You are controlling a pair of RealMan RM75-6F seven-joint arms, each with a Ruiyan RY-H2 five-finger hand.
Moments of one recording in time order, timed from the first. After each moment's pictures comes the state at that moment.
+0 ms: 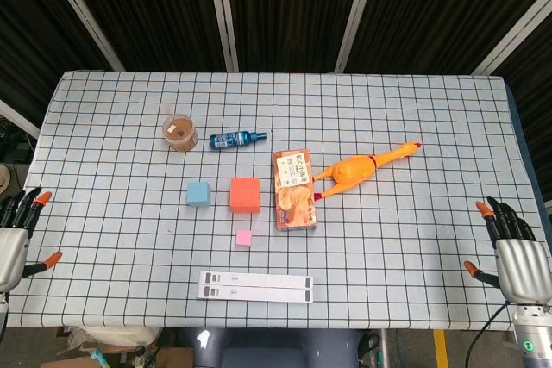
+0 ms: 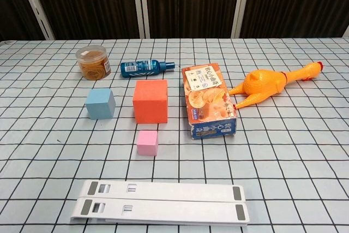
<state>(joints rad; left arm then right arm) -0.10 -1.13 -0.04 -1.62 1.49 1.47 0.11 0.06 -1.11 0.07 -1.65 -1.49 1.50 -0.11</state>
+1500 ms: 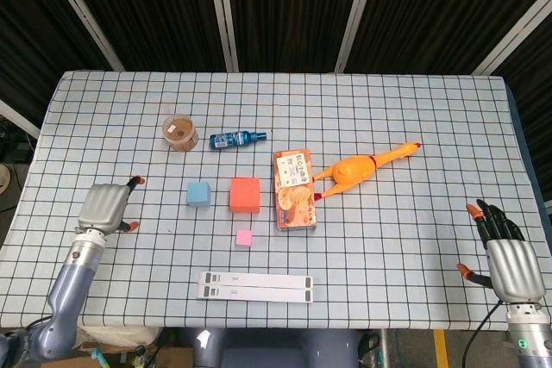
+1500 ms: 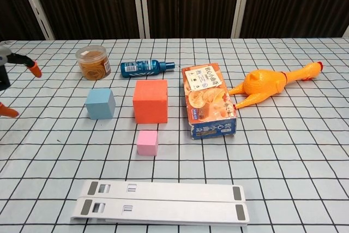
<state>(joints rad) -0.51 -1.34 -0.22 -1.76 0.87 1.10 0.70 0.08 -1.12 0.06 -1.64 -1.48 1.45 -0.10</state>
